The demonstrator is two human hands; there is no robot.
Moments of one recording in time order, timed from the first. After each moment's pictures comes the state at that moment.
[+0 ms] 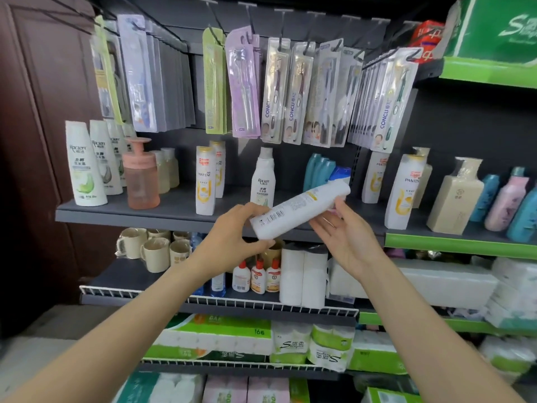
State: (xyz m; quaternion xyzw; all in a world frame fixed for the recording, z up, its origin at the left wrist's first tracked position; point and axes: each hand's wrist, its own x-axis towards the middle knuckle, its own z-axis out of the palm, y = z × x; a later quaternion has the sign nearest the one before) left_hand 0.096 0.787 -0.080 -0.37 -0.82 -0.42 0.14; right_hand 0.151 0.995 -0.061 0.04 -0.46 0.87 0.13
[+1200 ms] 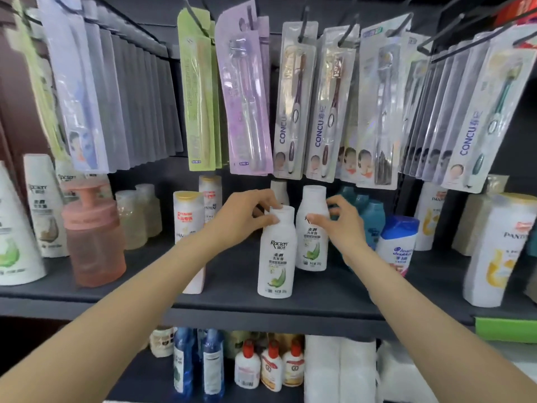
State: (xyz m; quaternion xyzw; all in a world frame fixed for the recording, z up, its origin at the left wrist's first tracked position) left_hand -0.159 0.840 -0.017 -0.38 -0.84 -0.35 0.17; right_hand -0.121 1.041 -0.042 -0.06 -0.81 0.49 0.31
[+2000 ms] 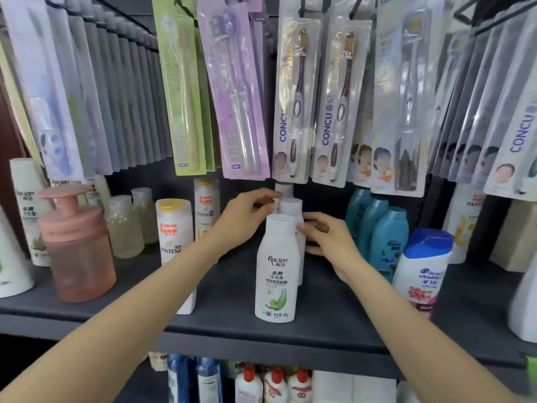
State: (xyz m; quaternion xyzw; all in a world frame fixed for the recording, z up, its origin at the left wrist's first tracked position) left_hand -0.211 0.869 -0.027 -0.31 -0.82 -0.46 0.13; right_hand -0.175 1.050 -0.068 0.04 -0.73 0.67 0.16
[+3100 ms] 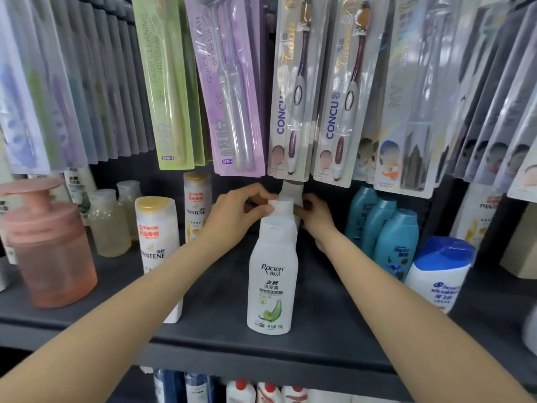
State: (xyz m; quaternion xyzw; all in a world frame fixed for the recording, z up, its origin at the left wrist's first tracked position) left_hand -0.232 0.869 -0.039 -0.31 -0.81 -0.45 0.19; right_hand -0.270 1.055 -0.065 -0.02 -0.77 0.60 0.20
